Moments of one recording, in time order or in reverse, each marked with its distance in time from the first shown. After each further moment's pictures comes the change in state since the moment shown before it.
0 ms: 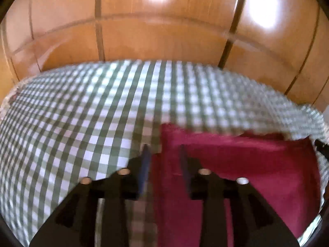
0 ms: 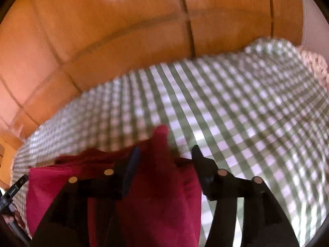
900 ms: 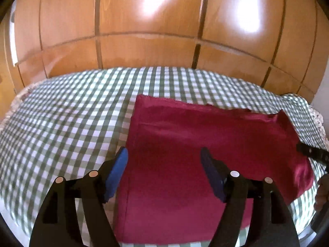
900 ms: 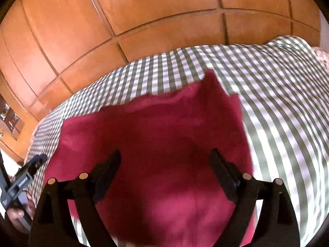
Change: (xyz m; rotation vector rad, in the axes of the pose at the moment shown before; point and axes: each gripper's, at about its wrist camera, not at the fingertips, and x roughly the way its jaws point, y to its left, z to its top) left arm -0.073 -0.044 -0.080 0.075 -0.085 0.006; right arm -0.058 0.026 -0.096 -0.062 0.087 0.105
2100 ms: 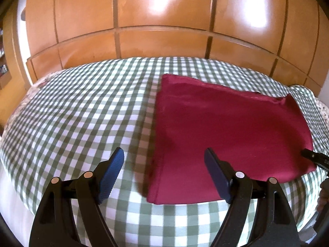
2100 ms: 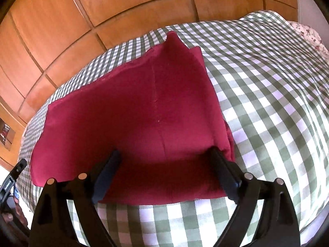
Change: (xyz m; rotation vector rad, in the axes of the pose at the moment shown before) left arm -0.024 0.030 -0.047 -0.014 0.039 0.092; right arm 0.004 -0.013 -0.045 0.084 0.059 -0.098
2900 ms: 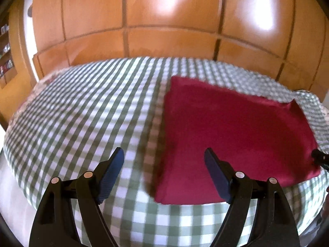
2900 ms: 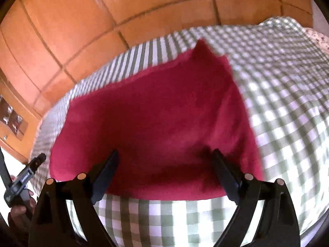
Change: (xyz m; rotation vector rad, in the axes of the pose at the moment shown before) left arm -0.009 0.000 0.006 -0.018 -0.013 0.013; right arm -0.024 0.015 0.008 -0.025 -0.039 0.117
